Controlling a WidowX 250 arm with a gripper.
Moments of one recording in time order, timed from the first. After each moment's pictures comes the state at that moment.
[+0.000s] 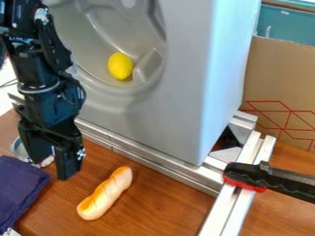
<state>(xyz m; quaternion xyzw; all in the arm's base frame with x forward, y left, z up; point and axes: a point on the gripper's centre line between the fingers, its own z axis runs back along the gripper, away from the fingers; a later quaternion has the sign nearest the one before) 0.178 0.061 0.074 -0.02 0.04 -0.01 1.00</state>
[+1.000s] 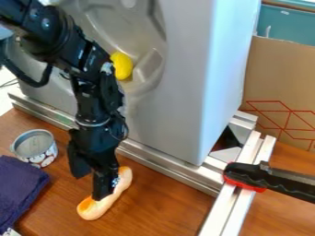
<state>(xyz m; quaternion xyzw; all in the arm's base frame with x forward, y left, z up) 0.213 0.044 0.014 0.01 0.08 -0.10 0.99</state>
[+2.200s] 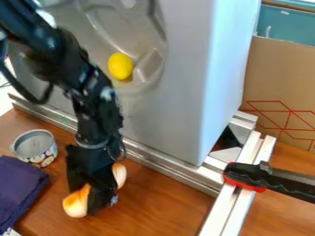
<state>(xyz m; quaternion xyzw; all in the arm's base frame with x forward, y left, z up) 0.205 0.045 -0.001 0.04 0.07 -0.08 0.99</state>
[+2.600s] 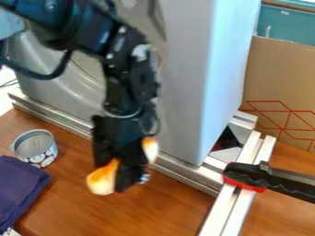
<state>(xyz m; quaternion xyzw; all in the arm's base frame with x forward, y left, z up) 0.221 -0.010 0.056 0.04 0.03 -0.12 0.99</state>
